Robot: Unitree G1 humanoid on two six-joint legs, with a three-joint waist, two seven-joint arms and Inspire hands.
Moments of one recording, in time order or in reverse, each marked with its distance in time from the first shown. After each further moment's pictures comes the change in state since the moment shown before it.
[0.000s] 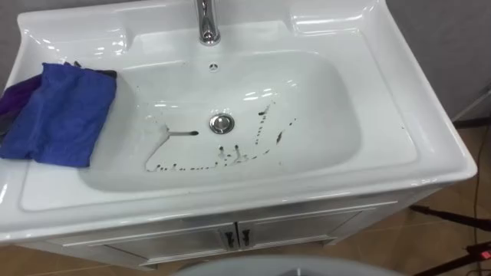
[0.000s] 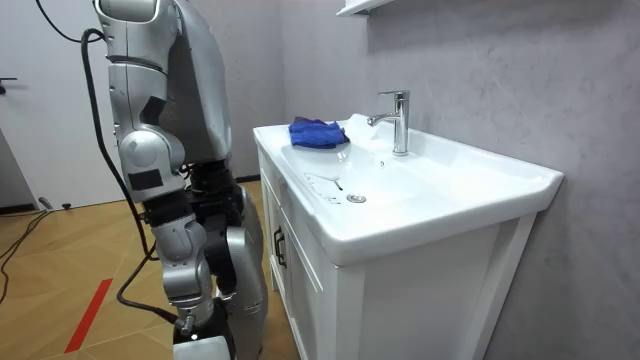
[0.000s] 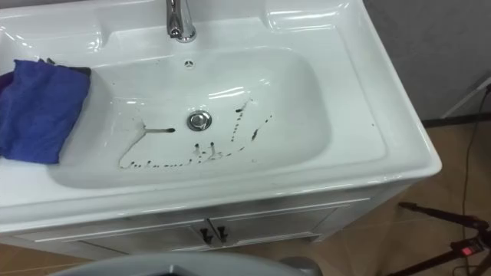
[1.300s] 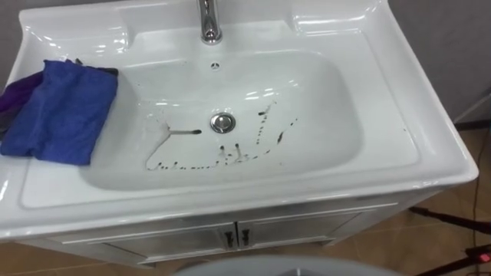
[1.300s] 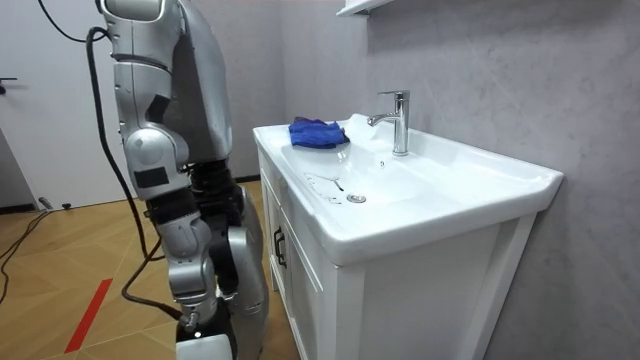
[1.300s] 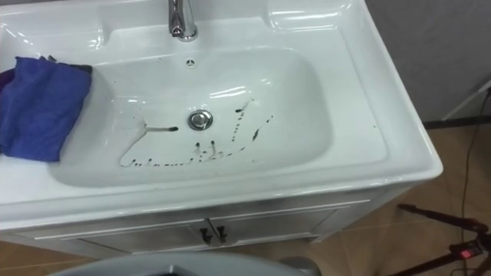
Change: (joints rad) left arm 0.019 -0.002 0.070 0.018 -0.154 0.009 0.113; right arm -0.003 0.015 0.000 -0.002 0.004 0.014 -0.038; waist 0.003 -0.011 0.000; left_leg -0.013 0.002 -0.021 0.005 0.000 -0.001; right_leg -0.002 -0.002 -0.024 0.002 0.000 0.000
